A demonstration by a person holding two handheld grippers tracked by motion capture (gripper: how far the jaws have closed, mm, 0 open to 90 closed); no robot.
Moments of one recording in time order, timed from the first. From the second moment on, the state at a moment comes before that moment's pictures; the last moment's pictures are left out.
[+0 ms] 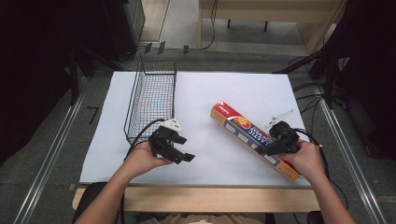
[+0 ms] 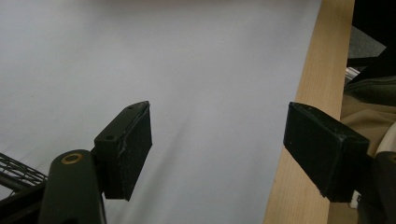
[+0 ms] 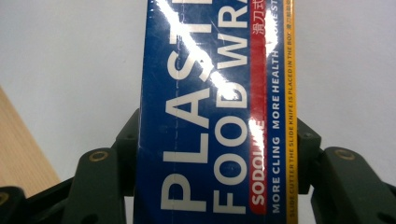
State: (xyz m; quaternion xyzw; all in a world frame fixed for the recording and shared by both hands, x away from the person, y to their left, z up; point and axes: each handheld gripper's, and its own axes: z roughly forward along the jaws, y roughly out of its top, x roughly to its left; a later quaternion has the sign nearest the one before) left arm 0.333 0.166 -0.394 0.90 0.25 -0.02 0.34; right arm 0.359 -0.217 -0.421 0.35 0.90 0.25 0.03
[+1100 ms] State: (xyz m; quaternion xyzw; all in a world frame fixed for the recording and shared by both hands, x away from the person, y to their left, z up) left arm 0.327 0.145 -0.368 0.93 0.17 -0.01 0.34; right arm 0.324 -0.175 -0.422 0.15 0.96 0.24 -0.02
